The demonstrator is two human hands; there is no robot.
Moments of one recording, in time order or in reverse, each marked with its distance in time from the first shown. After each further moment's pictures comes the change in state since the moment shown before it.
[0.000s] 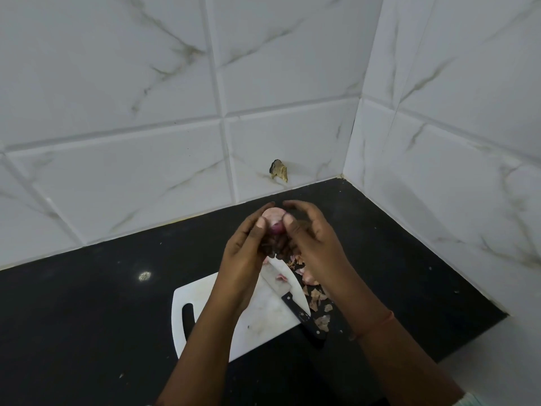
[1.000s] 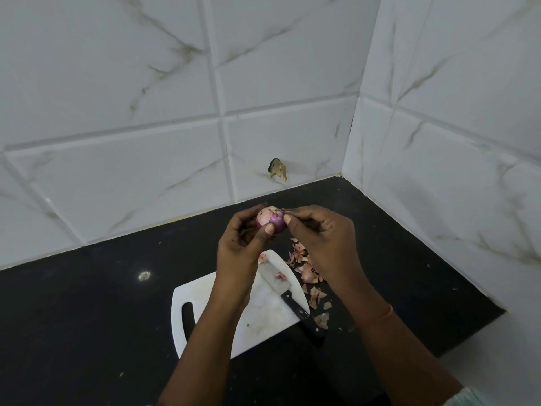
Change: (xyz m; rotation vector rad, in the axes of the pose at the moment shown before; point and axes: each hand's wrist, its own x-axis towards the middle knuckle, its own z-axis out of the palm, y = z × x) left_hand -0.001 0.004 0.005 0.103 0.177 0.088; right_hand 0.004 0.005 -0.009 -0.266 0.198 -0.369
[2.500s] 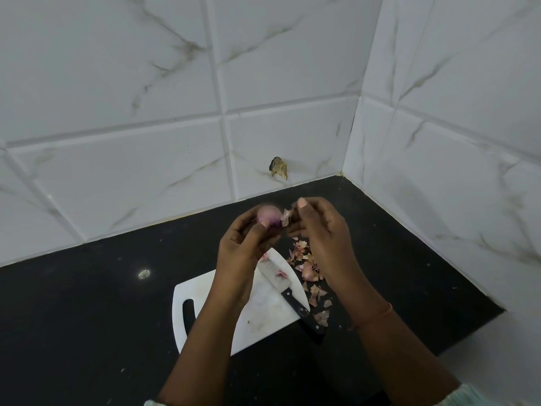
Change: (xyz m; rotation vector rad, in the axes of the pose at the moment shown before) left_hand 0.000 -0.001 -0.001 -0.171 -0.018 -0.179; right_hand 0.001 -0.002 0.006 0.202 -0.023 0.324
